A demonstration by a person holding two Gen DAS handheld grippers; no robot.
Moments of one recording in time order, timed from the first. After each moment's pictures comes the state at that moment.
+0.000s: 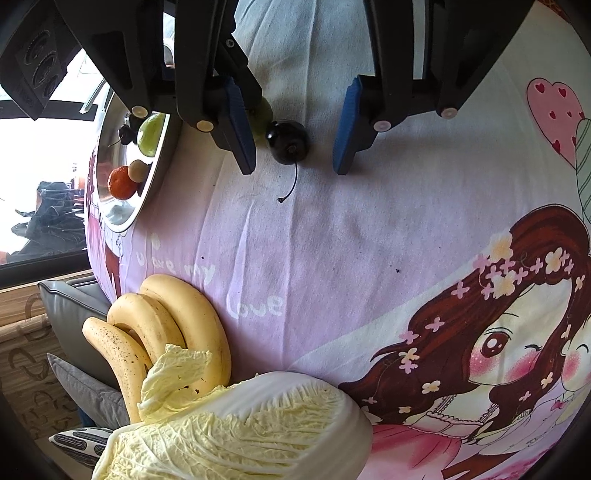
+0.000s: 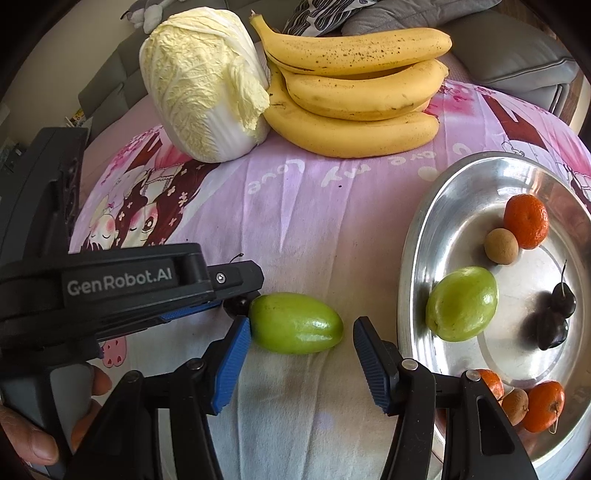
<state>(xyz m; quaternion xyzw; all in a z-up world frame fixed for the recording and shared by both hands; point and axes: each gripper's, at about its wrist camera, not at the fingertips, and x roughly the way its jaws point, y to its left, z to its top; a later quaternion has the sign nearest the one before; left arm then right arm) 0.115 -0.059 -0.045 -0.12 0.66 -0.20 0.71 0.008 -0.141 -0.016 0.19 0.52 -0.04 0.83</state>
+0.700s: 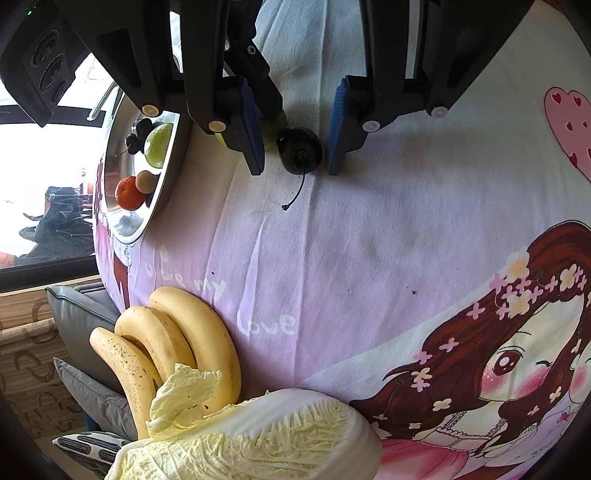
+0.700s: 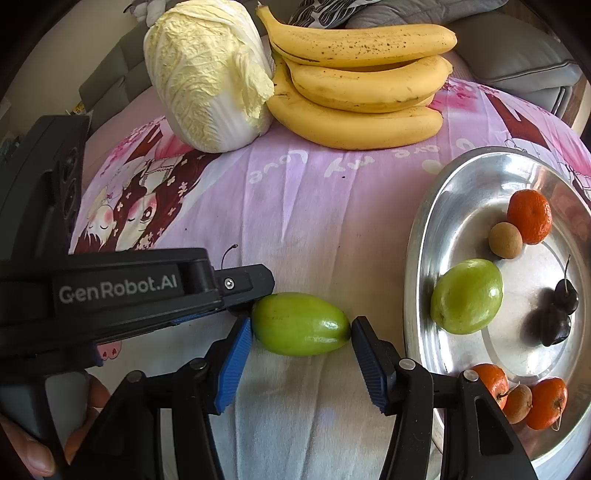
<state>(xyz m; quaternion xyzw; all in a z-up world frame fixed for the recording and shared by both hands) 0.108 -0.068 -0.051 -0.13 0.67 -0.21 0.70 0.009 -0.136 -0.018 0.18 0.53 -0.04 0.83</state>
